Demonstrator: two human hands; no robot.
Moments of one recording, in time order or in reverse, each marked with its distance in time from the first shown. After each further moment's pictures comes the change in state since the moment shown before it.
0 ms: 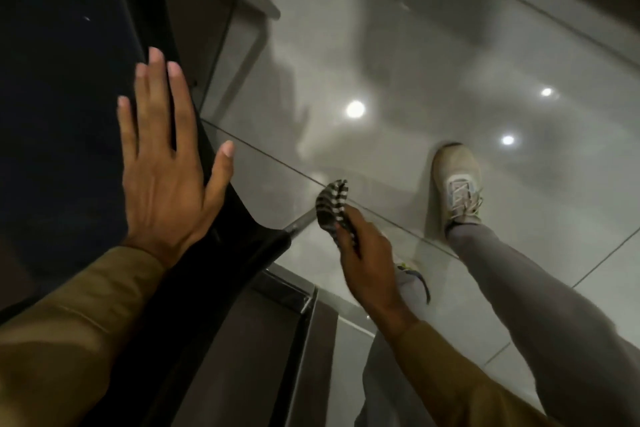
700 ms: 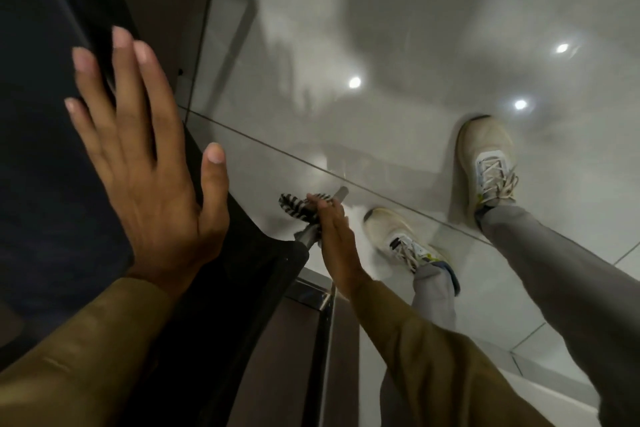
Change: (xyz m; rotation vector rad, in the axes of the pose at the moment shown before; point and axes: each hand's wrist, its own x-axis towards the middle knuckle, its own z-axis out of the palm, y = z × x) left_hand 0.003 0.000 0.023 -0.162 0.049 -0.027; right_hand 0.063 0.031 0.096 0.439 -0.123 0.334
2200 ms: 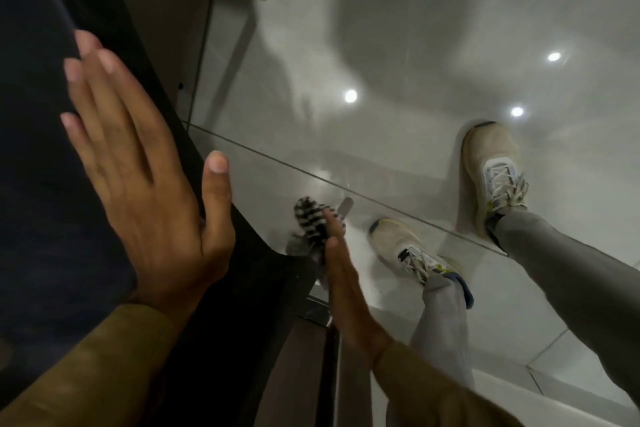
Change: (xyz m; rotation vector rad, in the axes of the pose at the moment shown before) left_hand -0.003 0.000 -0.005 -0.019 -0.100 -0.139; right_hand -0.029 0.040 0.011 0.183 -0.052 -0.219
